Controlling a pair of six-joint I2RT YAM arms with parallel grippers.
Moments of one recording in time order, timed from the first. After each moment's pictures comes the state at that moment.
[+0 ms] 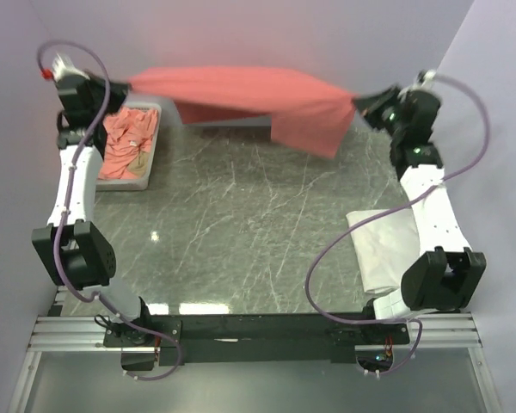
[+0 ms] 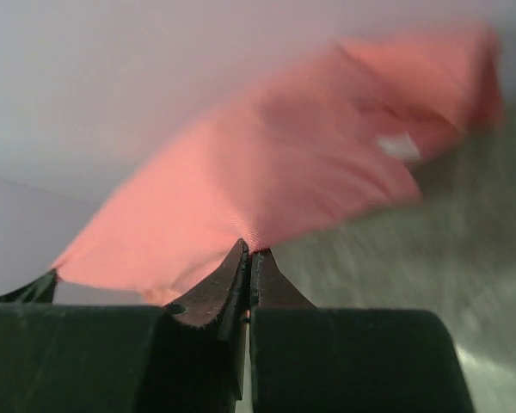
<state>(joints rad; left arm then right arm) 0.17 1.67 1.71 -0.09 0.17 -0.88 -0.04 1.47 1.52 -0.10 -0.28 0.83</state>
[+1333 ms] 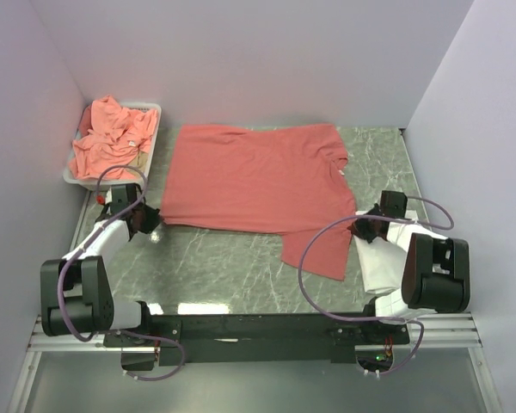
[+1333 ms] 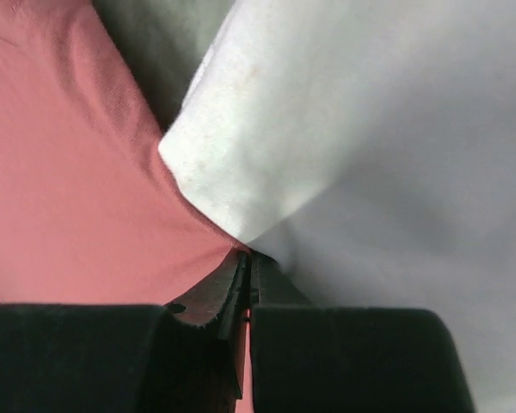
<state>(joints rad) 0.10 1.34 0.68 -0.22 0.03 -1.00 -0.17 1.48 0.61 -0.12 -0.19 0.82</state>
